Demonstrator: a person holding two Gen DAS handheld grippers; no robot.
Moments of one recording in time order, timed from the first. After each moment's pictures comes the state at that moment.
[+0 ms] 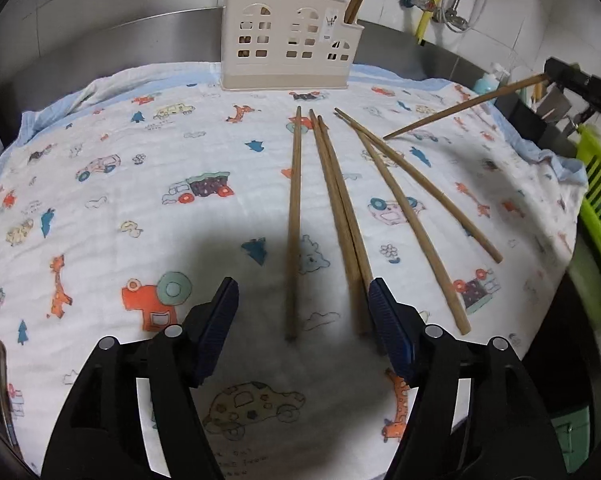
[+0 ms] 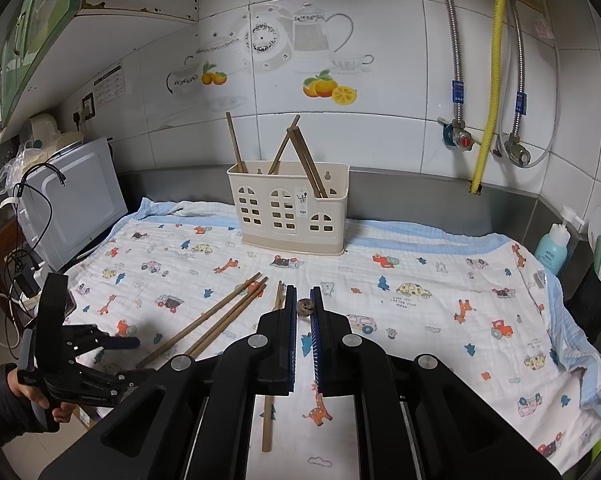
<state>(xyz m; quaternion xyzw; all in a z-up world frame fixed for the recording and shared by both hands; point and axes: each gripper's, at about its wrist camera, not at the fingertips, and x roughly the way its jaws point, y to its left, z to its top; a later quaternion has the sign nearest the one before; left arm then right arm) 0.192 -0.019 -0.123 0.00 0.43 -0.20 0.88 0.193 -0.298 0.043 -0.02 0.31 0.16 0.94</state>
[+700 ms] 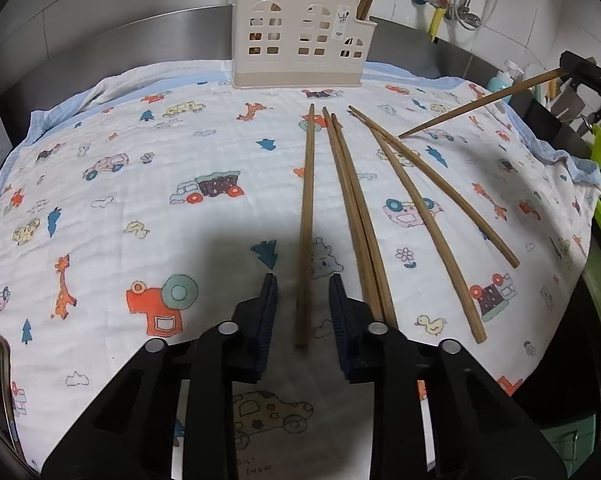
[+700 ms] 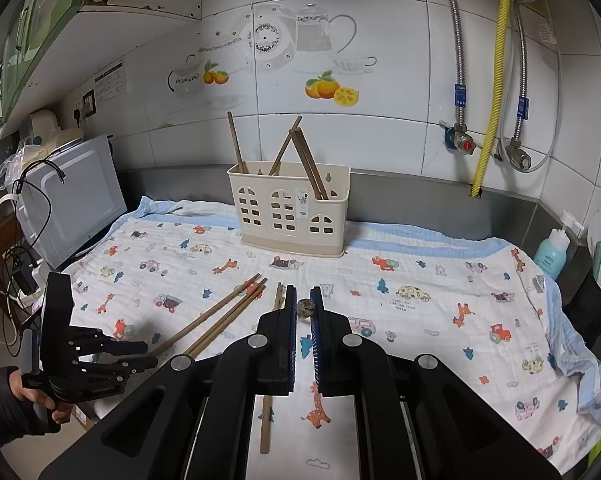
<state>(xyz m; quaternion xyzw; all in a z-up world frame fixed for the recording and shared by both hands) 0.199 -0.022 -0.128 0.02 0.43 -0.16 0.89 0.194 -0.296 0.041 -0.03 0.30 0.16 0.94</state>
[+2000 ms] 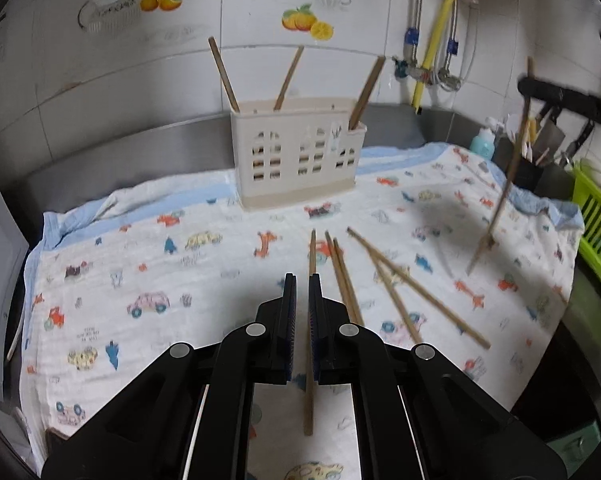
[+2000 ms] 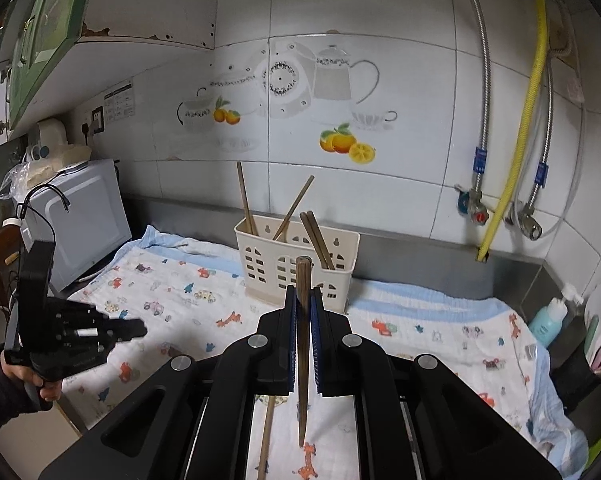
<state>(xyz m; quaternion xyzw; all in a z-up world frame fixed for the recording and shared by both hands) 0.227 -0.009 -0.033 0.04 0.34 -0.19 0.92 0.239 -0.280 0.107 -0.05 0.27 0.18 0.94</state>
